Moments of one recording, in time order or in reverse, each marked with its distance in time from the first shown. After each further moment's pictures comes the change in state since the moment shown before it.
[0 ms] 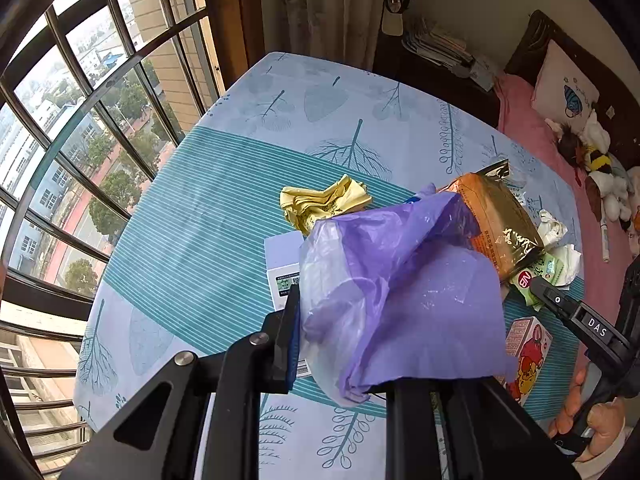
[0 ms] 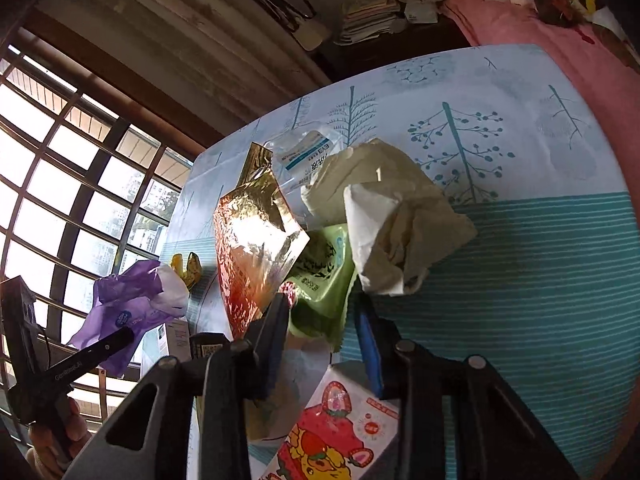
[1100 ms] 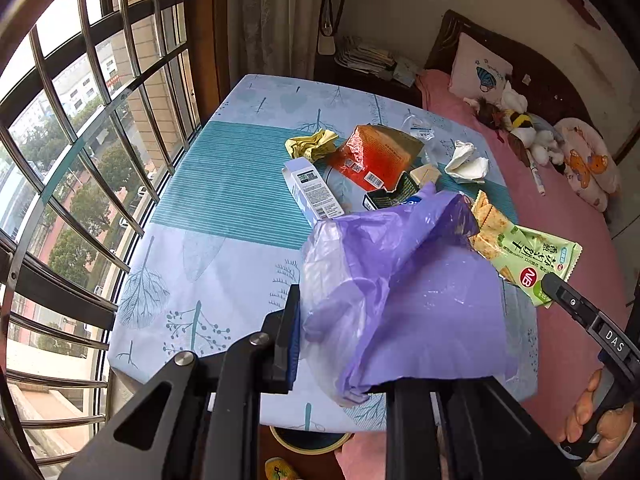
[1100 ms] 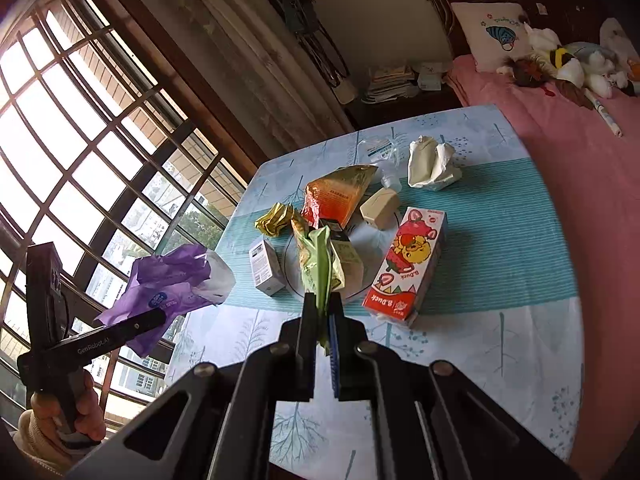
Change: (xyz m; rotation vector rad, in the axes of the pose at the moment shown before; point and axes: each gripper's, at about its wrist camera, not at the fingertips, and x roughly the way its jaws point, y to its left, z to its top) left arm -0.137 0.082 -0.148 0.201 -0.099 -0.190; right arm -0.160 0.122 -0.211 -0.104 -0.252 -0.055
